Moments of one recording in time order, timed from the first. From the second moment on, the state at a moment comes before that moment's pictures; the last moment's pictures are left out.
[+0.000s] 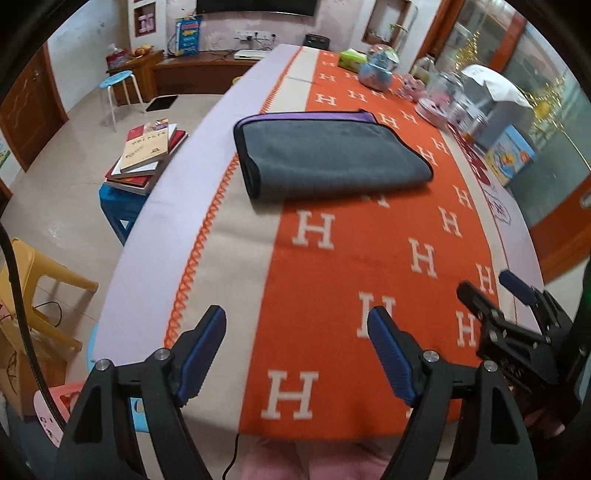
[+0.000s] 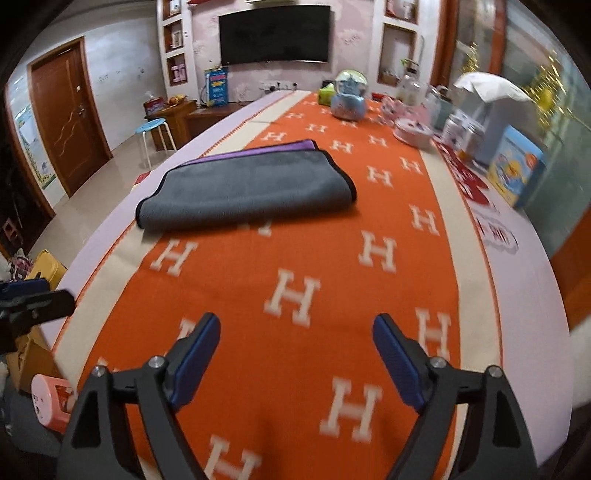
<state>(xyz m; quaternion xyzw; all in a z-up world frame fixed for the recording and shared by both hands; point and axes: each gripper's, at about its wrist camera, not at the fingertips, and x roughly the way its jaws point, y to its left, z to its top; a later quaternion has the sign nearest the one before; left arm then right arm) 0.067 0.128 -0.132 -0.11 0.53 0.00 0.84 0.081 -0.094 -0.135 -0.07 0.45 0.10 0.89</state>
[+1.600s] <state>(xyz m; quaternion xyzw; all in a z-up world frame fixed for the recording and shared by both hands) 0.021 0.014 0.015 0.01 0.41 -0.03 0.91 -0.008 -0.174 0.005 0.02 0.46 0.02 0.89</state>
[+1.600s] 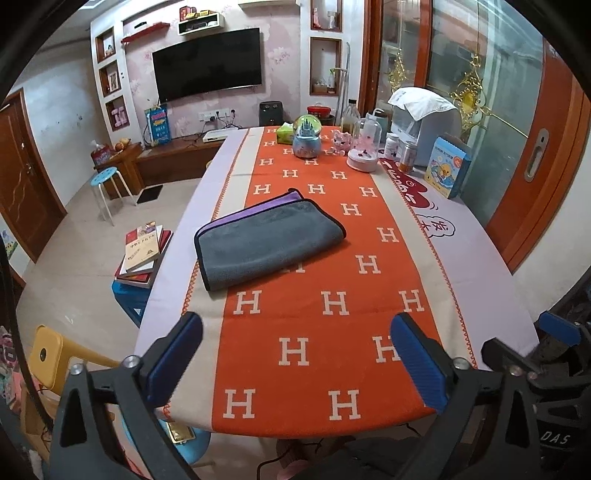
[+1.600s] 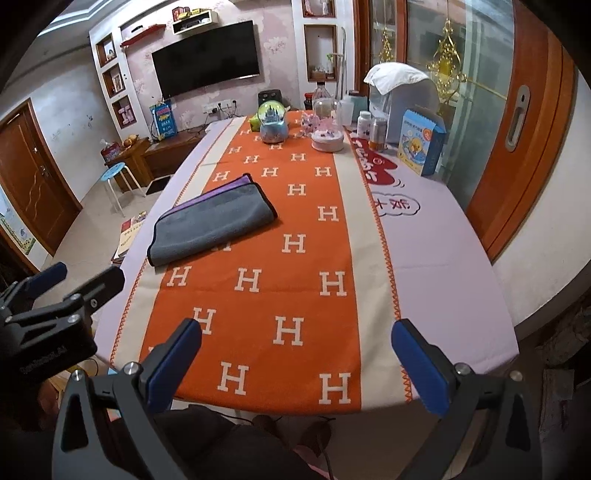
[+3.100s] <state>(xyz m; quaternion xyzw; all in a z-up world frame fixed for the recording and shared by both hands) 0.025 0.007 0.011 0.02 0.41 -0.02 0.91 -0.003 -0.174 -0.003 0.02 0.47 0.03 0.88</state>
